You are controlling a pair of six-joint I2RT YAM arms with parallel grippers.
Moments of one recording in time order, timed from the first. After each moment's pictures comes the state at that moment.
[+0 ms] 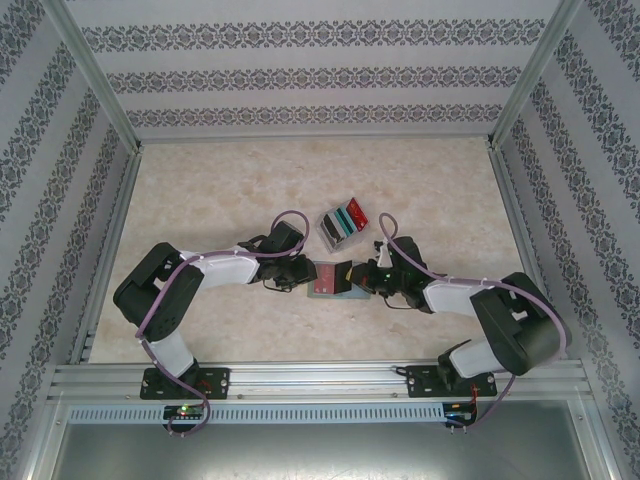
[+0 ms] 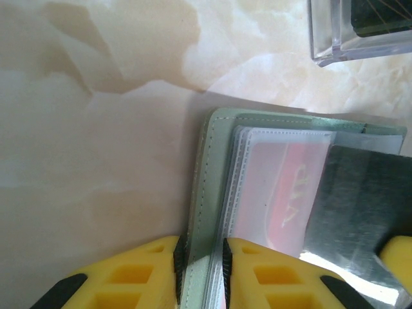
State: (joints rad) left arm -0.64 1.72 0.87 -0.17 0.29 -0.92; right arm 0.46 1.45 0.39 0.32 -0.54 0.94
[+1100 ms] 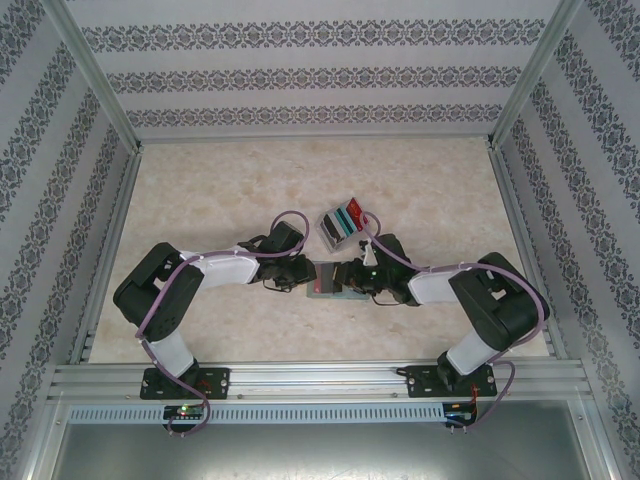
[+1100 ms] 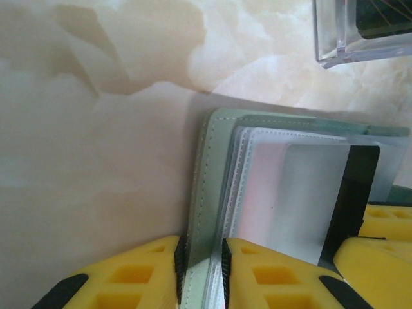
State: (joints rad) left arm -0.64 1.72 0.87 -0.17 0.28 -0.92; right arm 0.53 1.58 0.48 0.34 -0.52 0.95
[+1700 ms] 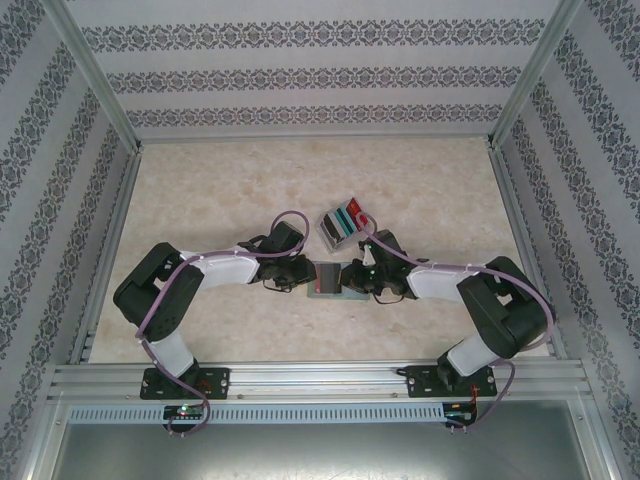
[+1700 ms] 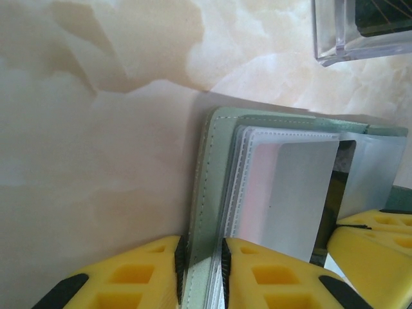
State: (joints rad) left arm -0.64 1.72 0.87 -0.17 0.29 -0.92; right arm 0.55 1.56 0.58 0.07 -0.45 0.86
